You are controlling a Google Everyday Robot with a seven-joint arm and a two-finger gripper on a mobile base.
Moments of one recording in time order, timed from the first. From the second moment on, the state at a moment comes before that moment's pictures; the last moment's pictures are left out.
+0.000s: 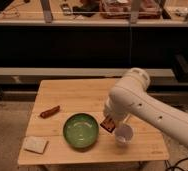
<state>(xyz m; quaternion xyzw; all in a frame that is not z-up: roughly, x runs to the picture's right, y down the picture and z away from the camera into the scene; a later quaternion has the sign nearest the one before) 0.092 0.121 0.622 -0.19 -0.14 -0.35 0.91</state>
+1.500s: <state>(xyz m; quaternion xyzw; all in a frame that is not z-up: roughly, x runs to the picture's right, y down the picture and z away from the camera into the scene) 0.160 0.176 0.628 -0.21 -0.12 -0.32 0.91</state>
